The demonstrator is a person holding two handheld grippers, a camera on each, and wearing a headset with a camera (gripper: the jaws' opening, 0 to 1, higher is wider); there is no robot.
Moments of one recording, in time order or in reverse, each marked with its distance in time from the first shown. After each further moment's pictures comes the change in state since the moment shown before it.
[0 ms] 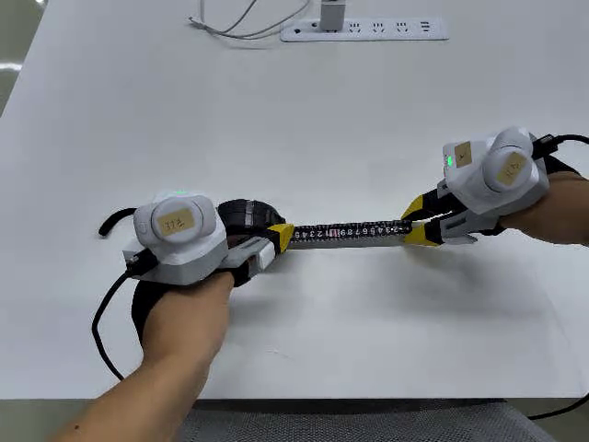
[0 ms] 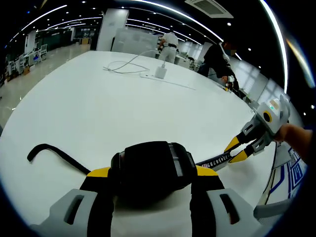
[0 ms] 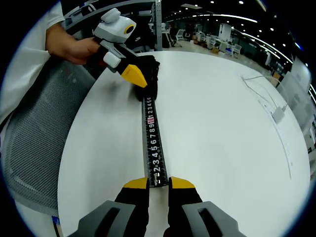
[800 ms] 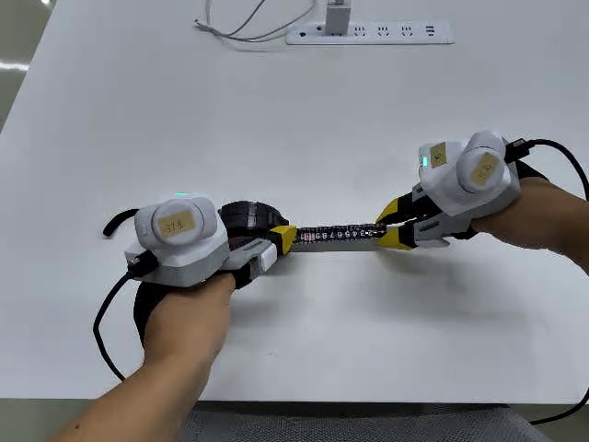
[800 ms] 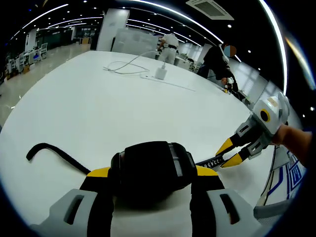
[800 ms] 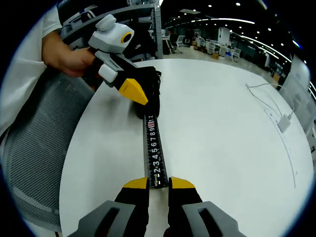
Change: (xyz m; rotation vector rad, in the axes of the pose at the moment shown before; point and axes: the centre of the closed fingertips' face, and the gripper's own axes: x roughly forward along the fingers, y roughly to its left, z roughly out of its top) left arm 0.000 0.001 0.001 -0.011 -0.008 -0.011; right arm 0.019 0.004 0.033 0.013 -0.067 0.024
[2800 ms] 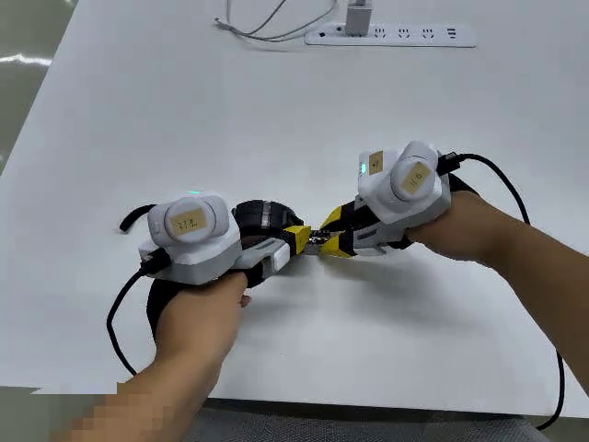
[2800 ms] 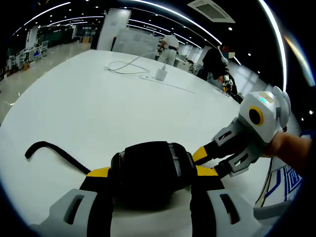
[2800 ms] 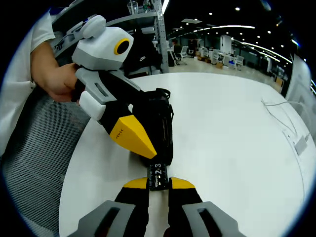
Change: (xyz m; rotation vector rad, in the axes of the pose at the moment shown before) left arm 0.001 0.003 0.001 -0.025 -0.007 -0.015; right arm 0.060 0.009 0.072 0.001 -0.117 0.054
